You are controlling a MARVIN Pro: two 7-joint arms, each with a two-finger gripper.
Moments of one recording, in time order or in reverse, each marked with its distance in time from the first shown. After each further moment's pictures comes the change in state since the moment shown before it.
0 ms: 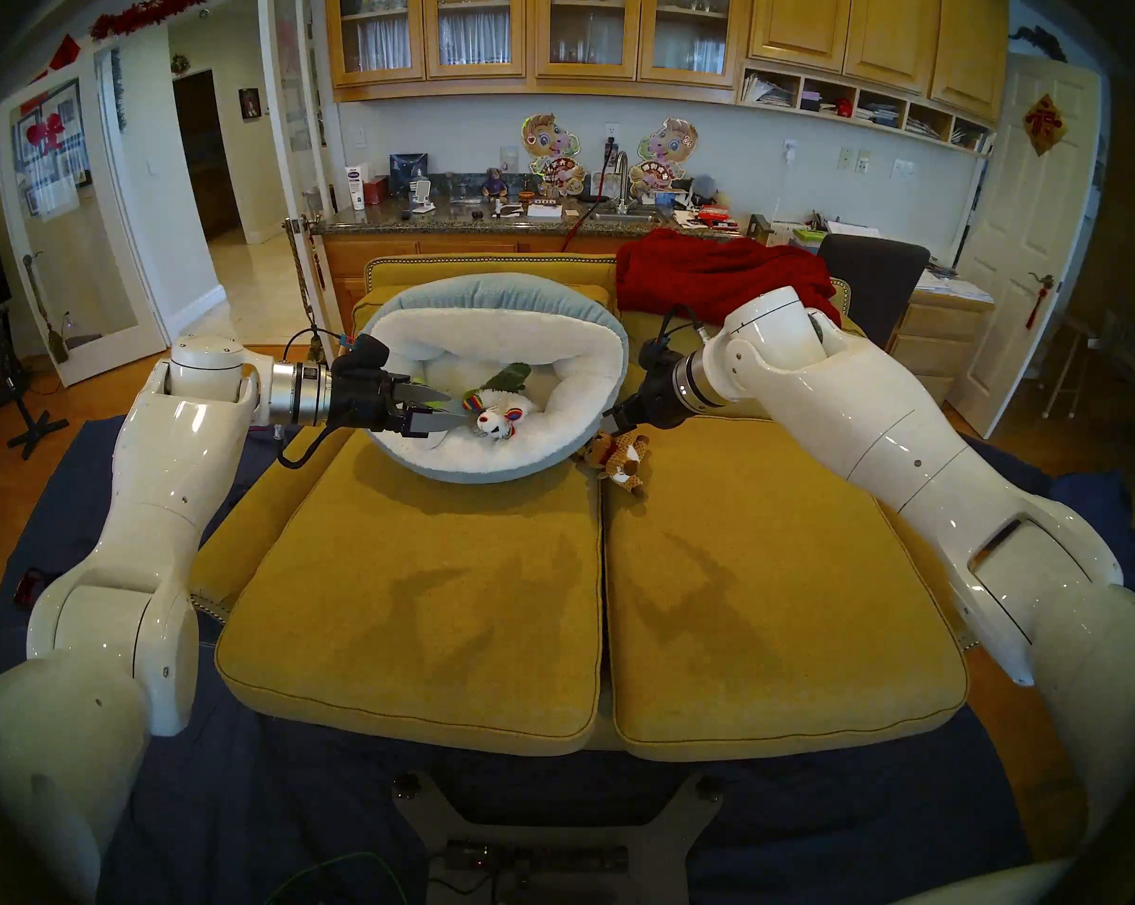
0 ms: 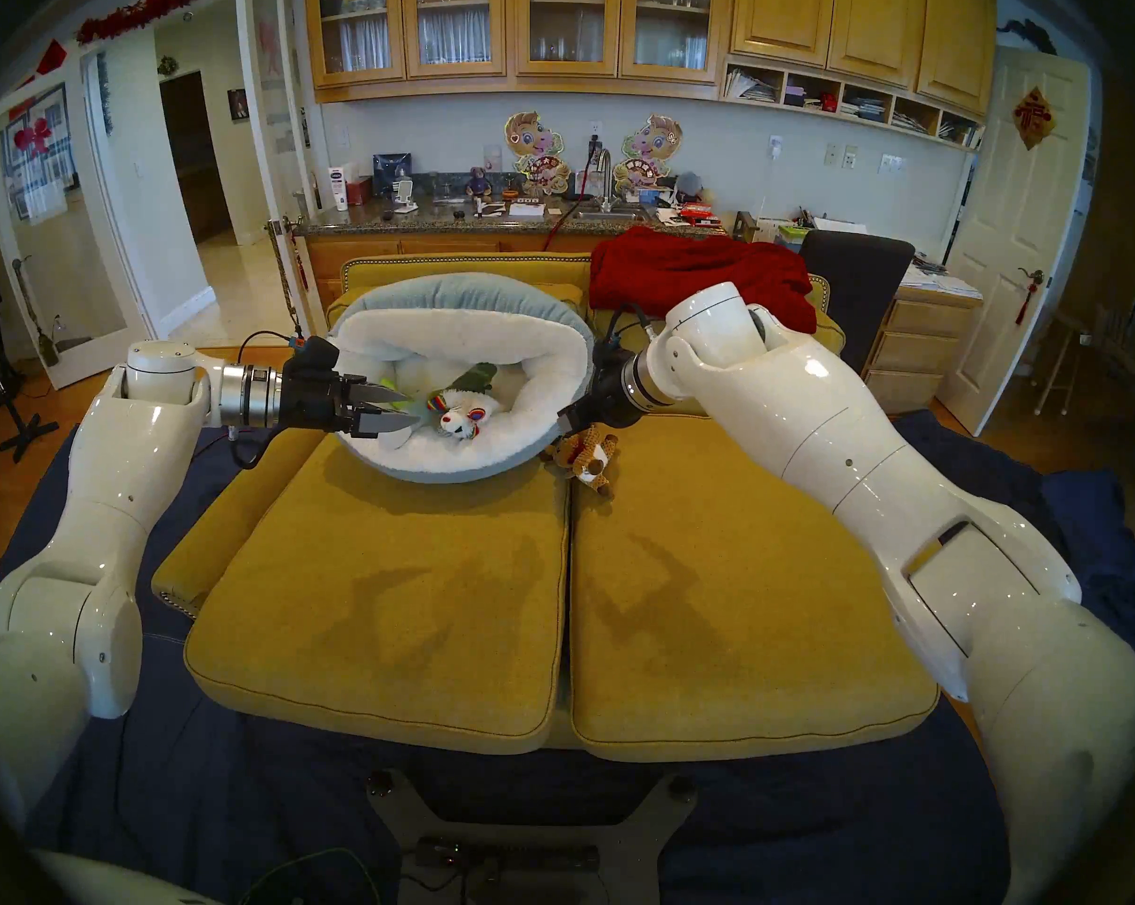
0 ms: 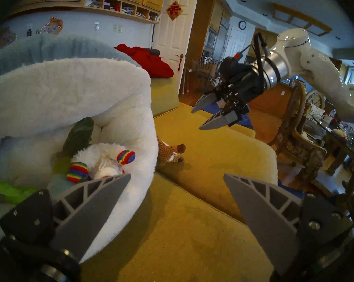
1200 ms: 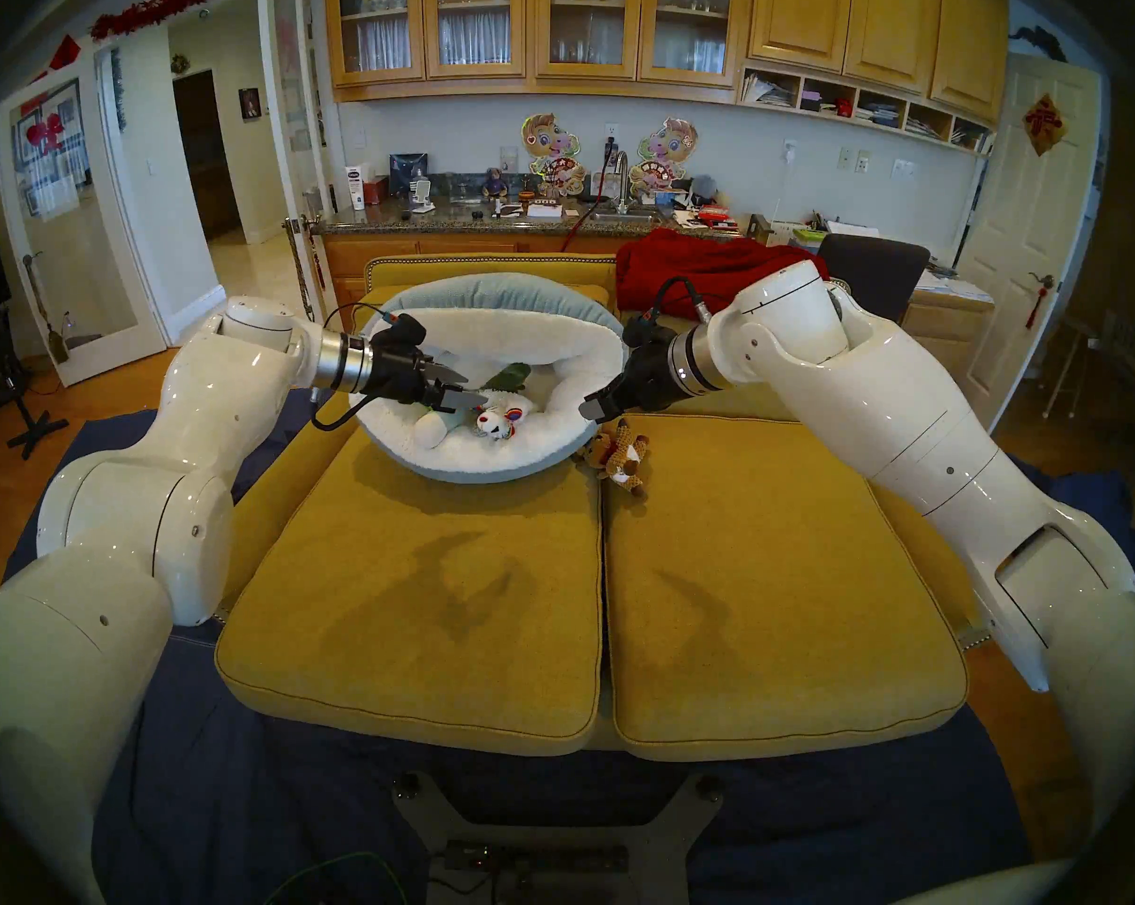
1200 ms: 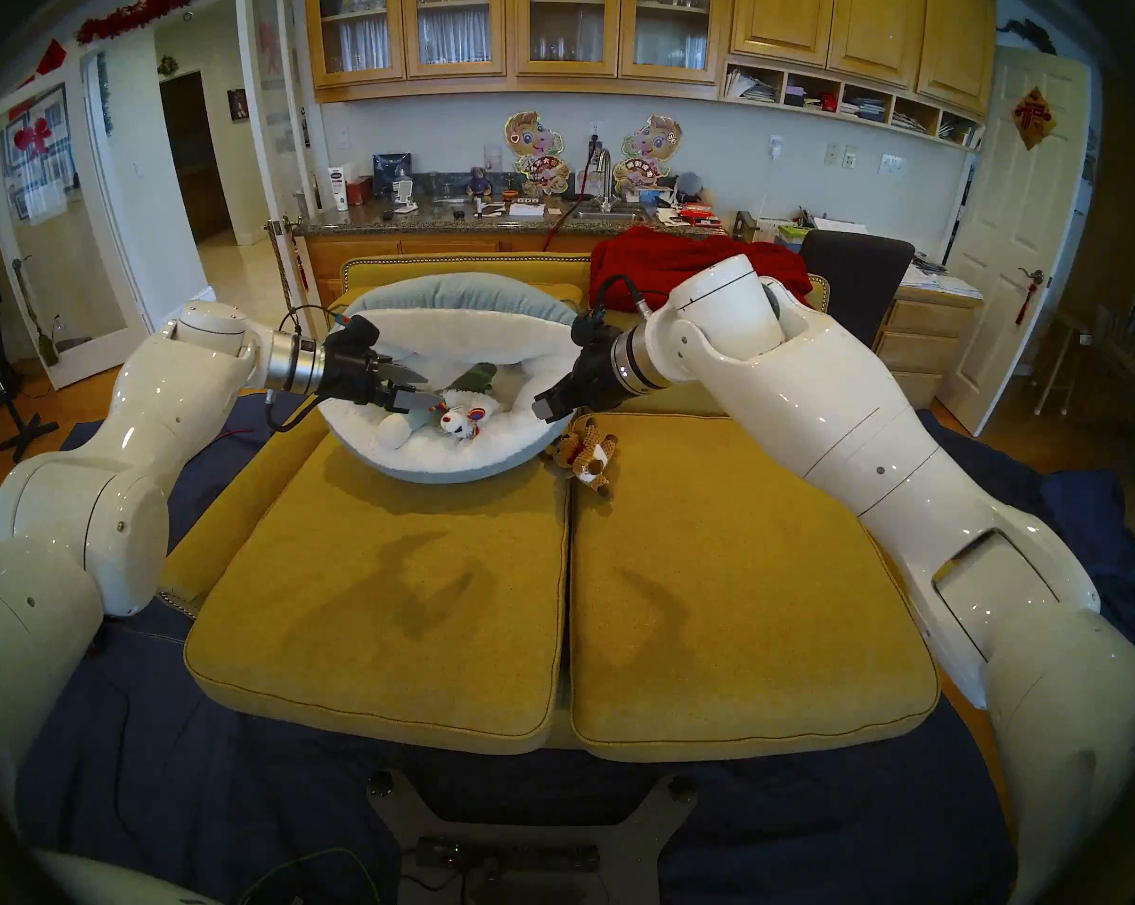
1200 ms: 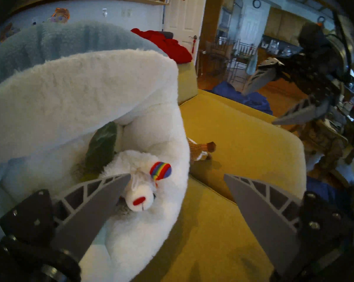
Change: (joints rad) left arm -0.329 -0.085 0.158 0.453 0.130 -0.186 0.010; right arm -0.033 0.082 0.055 -0.263 -0.030 0.000 0.087
